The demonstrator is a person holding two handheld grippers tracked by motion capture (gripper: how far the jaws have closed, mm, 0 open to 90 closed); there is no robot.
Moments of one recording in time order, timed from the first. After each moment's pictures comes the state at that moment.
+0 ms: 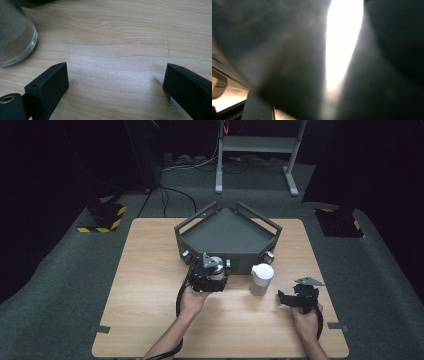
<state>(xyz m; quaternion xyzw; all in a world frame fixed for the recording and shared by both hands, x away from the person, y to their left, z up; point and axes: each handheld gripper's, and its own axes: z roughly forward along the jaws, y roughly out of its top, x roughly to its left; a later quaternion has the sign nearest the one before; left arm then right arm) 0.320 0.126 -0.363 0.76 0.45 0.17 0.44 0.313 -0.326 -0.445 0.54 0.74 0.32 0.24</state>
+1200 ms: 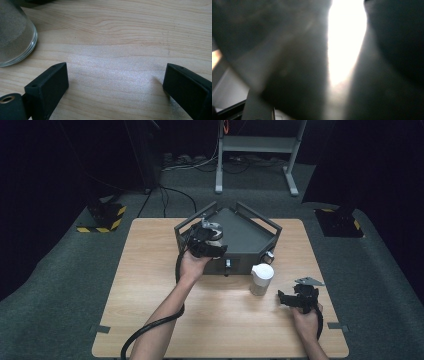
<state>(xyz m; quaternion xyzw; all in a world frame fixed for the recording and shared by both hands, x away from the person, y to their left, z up) 0.399 0.131 -0.277 0.80 0.43 0.18 0.38 0.313 -0.326 -0.445 0.54 0.74 0.32 0.24</state>
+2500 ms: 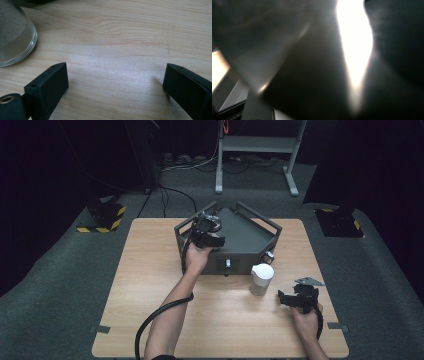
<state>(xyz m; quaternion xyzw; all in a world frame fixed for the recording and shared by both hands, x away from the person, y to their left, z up) 0.434 0.118 -0.298 0.78 0.47 0.20 0.35 0.312 -0.325 -0.445 0.54 0.74 0.32 0.24</state>
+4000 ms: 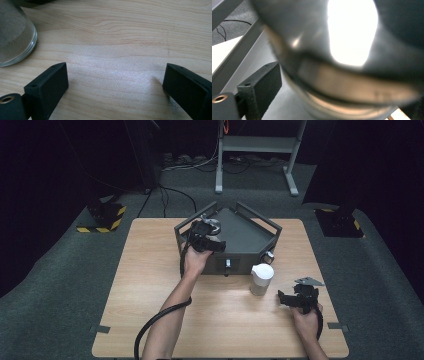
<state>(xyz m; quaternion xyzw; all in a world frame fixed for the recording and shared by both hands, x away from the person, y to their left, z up) 0.426 0.125 -0.309 0.78 0.48 0.20 0.36 0.312 -0.325 -0.445 0.54 0.74 0.32 0.24</state>
